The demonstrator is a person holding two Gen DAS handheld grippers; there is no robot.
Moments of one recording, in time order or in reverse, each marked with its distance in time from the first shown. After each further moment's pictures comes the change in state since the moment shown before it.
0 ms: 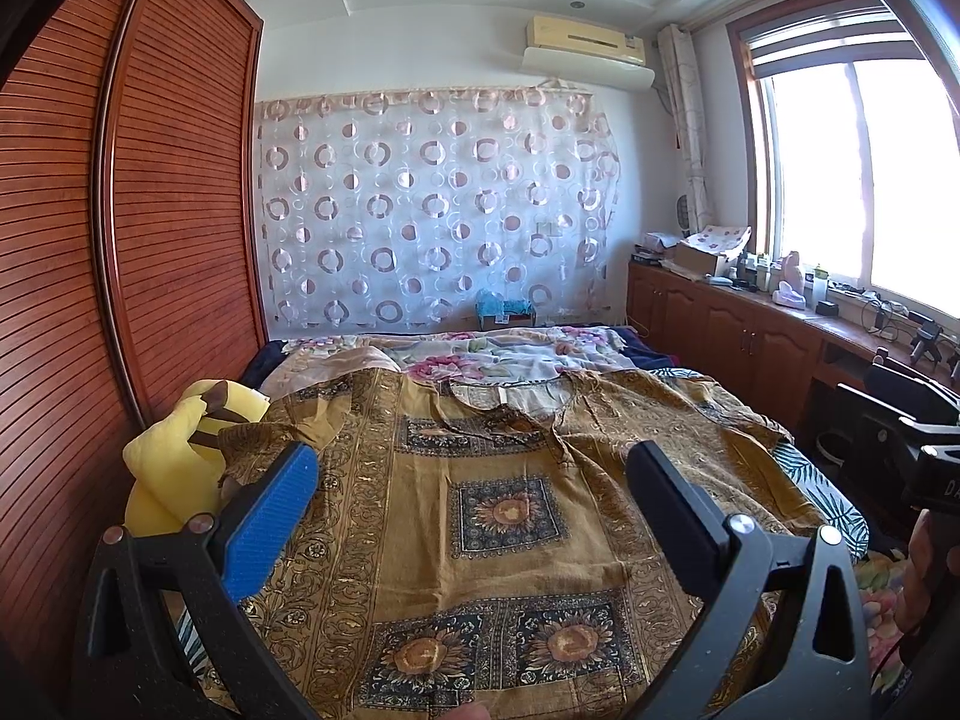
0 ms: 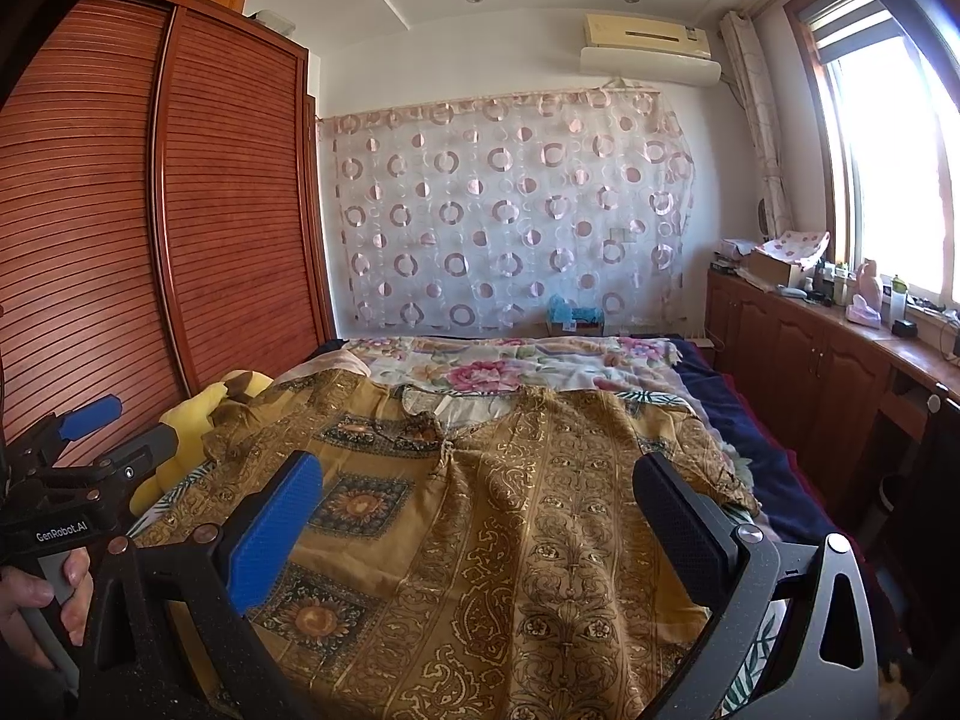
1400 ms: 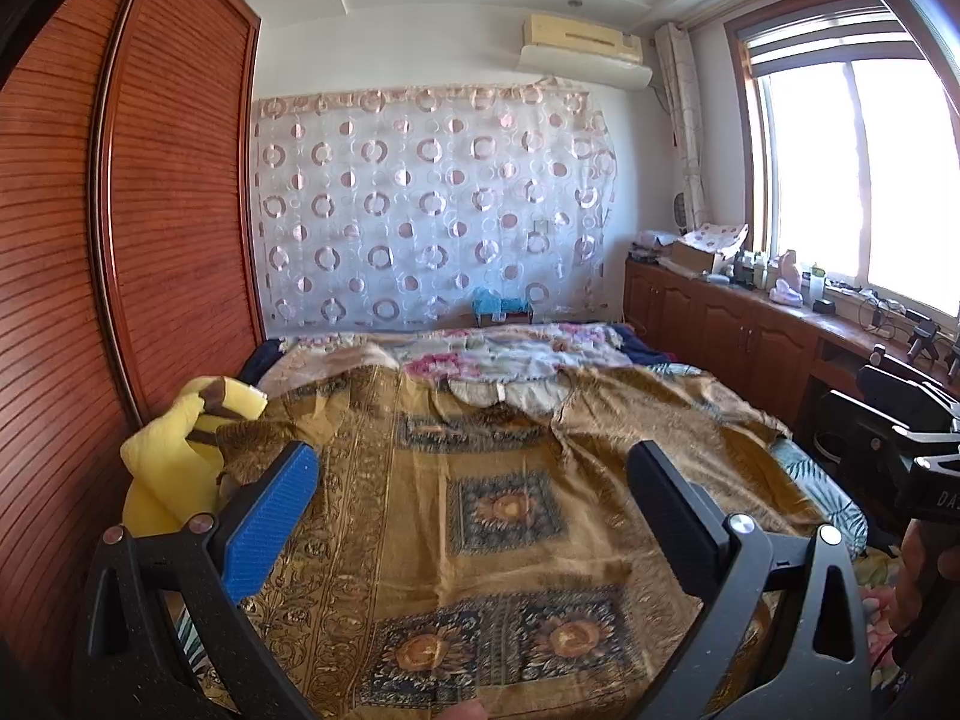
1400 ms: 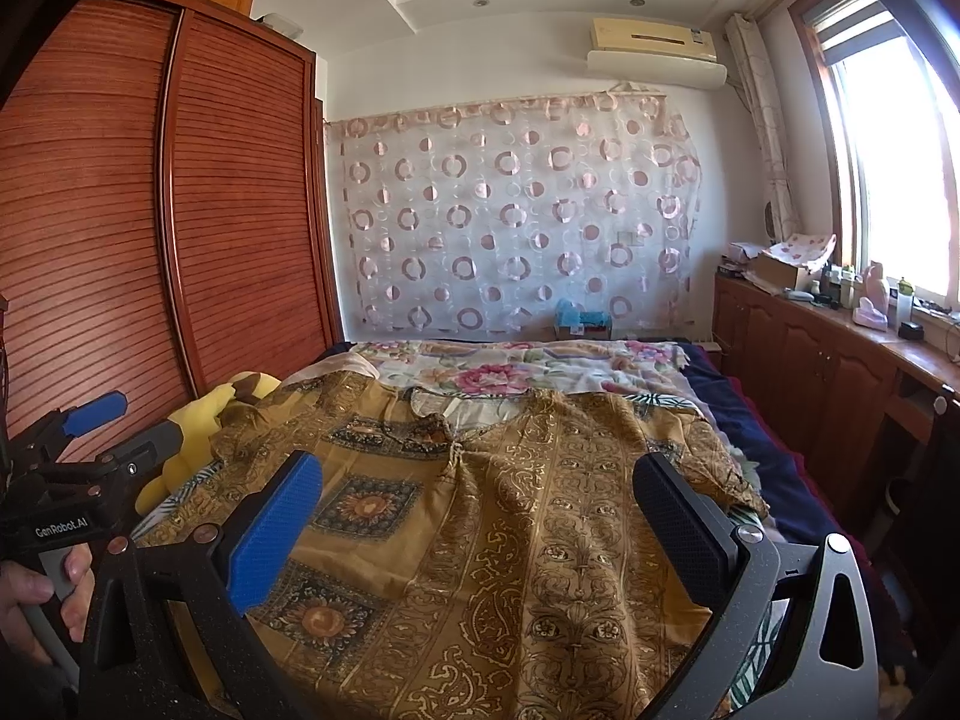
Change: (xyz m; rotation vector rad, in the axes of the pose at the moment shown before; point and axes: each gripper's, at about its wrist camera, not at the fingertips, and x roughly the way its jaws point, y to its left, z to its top) left arm -0.012 -0.005 0.017 0.002 0.024 0.000; right arm 0.008 0.003 -0.008 -0.016 -0.004 0.014
